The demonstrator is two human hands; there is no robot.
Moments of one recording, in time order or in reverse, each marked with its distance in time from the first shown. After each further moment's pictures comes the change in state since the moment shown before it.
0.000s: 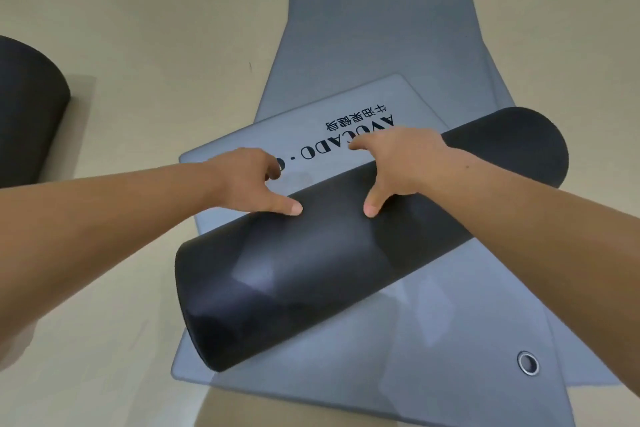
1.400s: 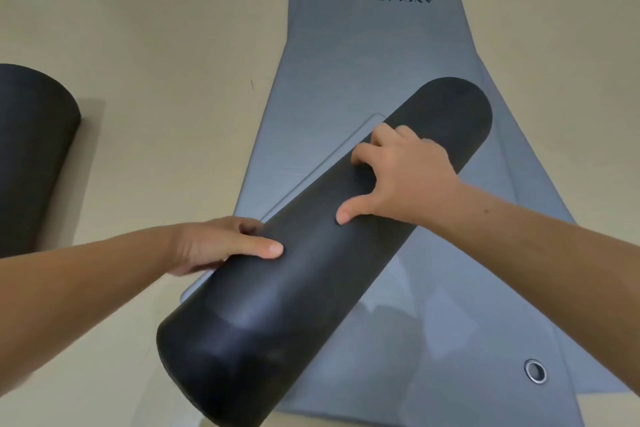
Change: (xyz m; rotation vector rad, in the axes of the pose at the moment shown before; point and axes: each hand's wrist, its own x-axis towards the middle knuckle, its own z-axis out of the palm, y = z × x) left_hand -0.037 -0.043 0.040 -0.808 -0.388 -0.088; right_hand -0.021 0.000 0.018 0.037 0.343 -0.073
